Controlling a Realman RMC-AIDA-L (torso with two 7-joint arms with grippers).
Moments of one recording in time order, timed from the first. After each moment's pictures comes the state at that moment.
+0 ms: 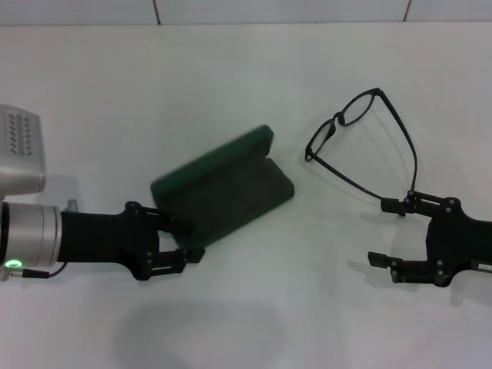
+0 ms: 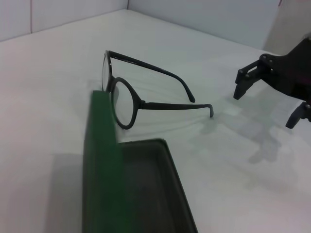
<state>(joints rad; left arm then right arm) -0.39 -2.08 0.90 0.76 2.09 1.52 -1.35 0.40 1.98 -1.15 -0.43 -1.55 -1.46 0.80</state>
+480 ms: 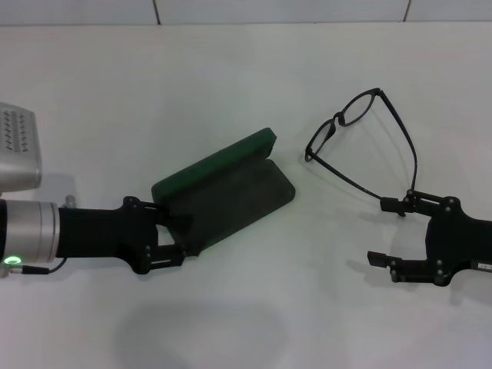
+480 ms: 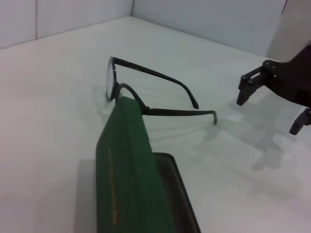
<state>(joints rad) -0.39 -2.08 0.89 0.74 2.07 1.51 -1.34 0.41 1.98 -1.15 -0.43 -1.55 -1.46 0.80</state>
